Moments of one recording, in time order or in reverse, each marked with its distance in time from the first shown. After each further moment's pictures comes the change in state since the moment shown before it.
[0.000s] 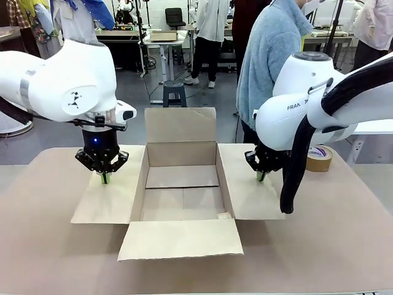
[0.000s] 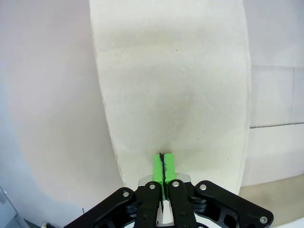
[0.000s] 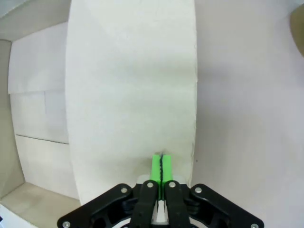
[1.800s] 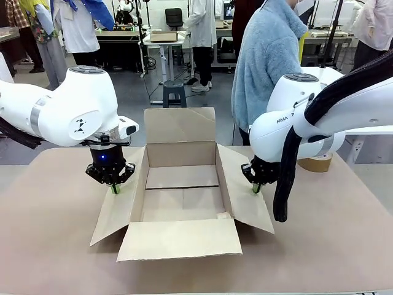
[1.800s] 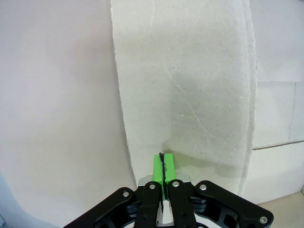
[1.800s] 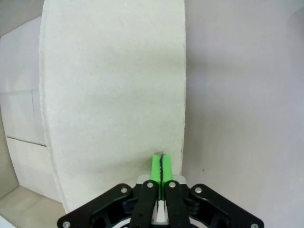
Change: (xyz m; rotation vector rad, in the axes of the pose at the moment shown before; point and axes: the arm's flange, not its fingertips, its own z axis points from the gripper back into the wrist) left arm 0.006 -0.005 -0.042 -0.077 -0.033 0.021; right arm 0.000 -0.001 -0.034 0.011 0.040 -0.004
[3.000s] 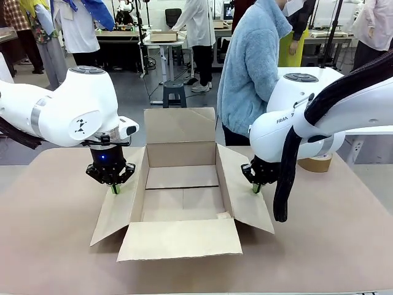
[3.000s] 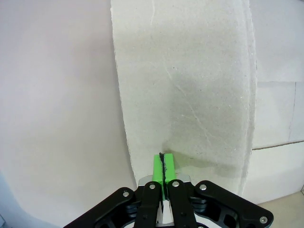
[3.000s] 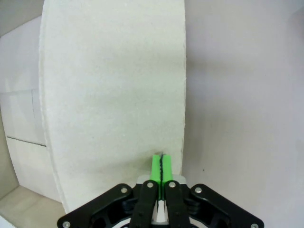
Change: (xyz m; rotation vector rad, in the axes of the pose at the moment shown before) left arm 0.000 0.000 0.000 0.000 0.000 0.000; right arm 0.000 0.000 0.000 0.000 0.000 0.000
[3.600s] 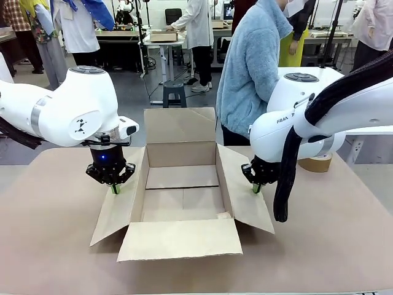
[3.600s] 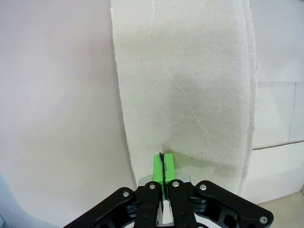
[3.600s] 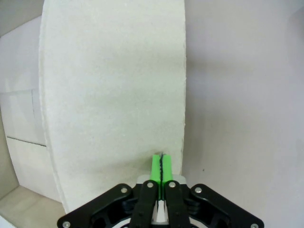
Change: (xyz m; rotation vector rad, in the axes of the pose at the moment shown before) left arm 0.000 0.000 0.000 0.000 0.000 0.000; right arm 0.000 0.000 0.000 0.000 0.000 0.000
